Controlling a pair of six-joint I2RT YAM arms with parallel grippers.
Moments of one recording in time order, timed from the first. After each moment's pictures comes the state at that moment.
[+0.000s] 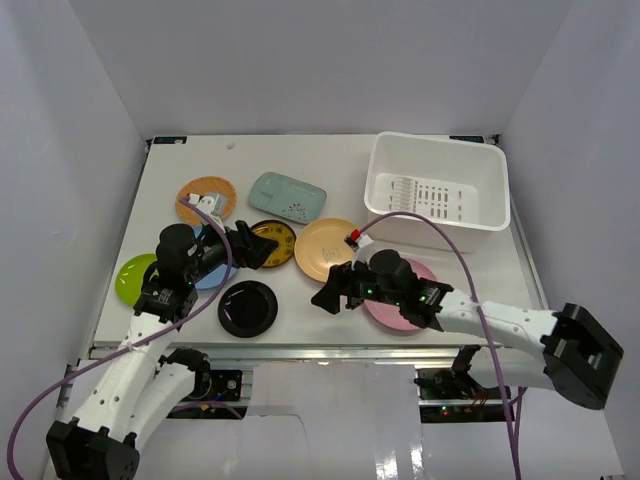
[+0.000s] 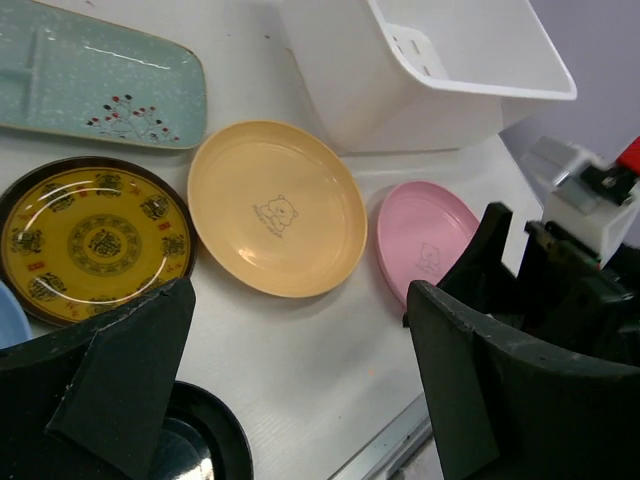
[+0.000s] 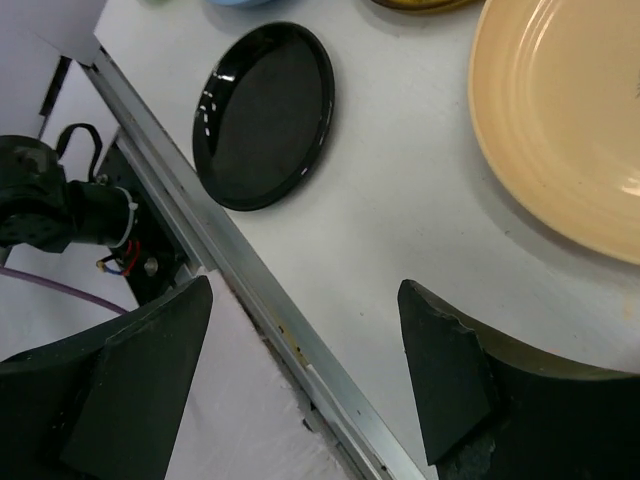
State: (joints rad) left arm -0.28 0.75 0.66 -0.13 0.43 -0.39; right arm 0.97 1.11 0.56 0.14 -0.18 0.58
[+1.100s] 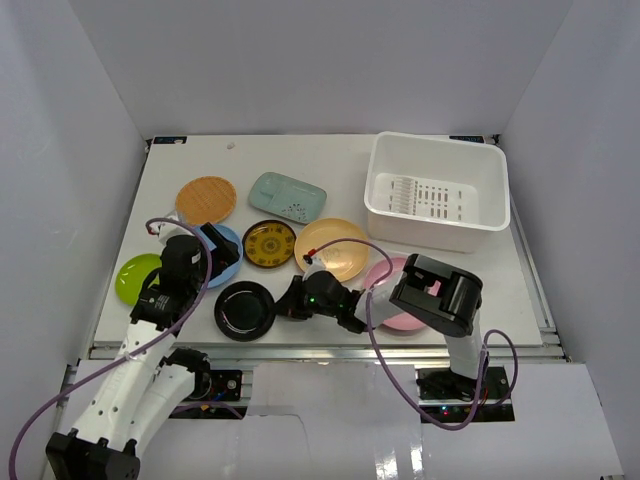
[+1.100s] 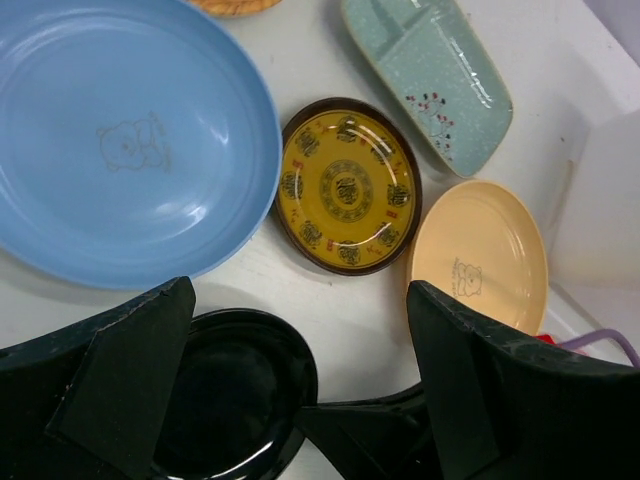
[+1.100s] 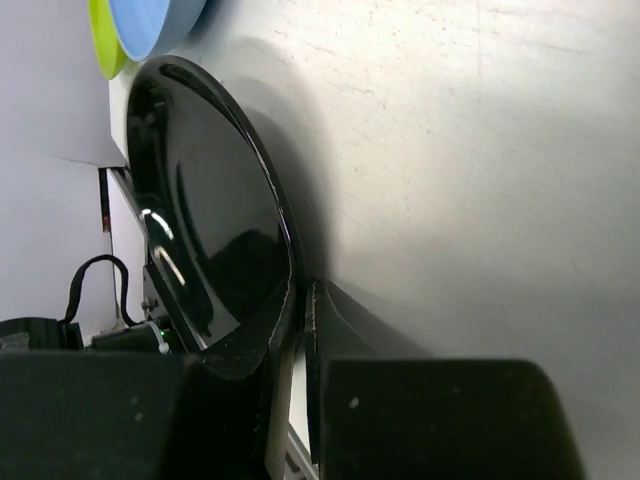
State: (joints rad) left arm -0.27 0.69 0.65 -0.47 -0.23 -0.69; right arm 1.15 1.98 0.78 0.74 -0.03 1.12
